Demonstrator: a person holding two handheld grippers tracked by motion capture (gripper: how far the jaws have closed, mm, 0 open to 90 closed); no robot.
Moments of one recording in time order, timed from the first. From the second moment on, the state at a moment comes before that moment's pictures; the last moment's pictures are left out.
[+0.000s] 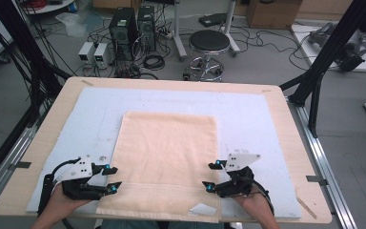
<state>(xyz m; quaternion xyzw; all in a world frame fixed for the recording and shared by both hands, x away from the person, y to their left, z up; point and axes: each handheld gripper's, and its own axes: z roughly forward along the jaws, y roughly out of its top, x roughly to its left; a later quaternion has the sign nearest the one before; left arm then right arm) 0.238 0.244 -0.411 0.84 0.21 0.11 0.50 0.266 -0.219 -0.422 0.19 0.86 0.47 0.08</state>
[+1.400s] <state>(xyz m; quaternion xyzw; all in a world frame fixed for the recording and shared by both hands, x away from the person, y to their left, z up) 0.262 0.241 -0.402 0.82 0.24 0.12 0.50 0.297 -0.210 -0.406 0.20 0.86 0.46 0.11</state>
